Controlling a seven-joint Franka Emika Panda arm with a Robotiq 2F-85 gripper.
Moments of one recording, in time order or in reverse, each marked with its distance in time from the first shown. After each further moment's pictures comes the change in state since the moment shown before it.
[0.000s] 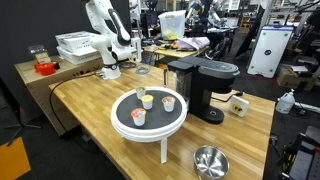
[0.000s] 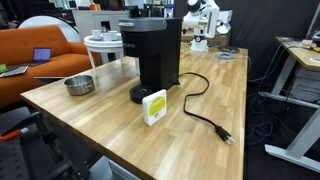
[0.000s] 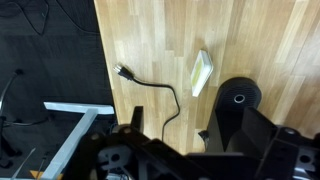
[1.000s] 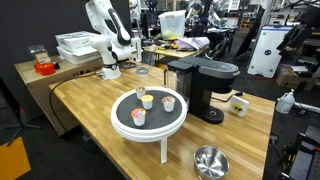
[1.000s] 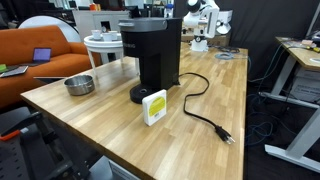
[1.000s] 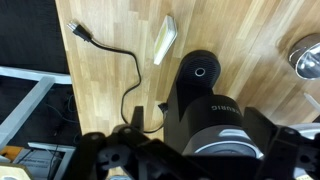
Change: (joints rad) arm 0.141 0.000 -0.051 0.004 0.166 0.038 -0.151
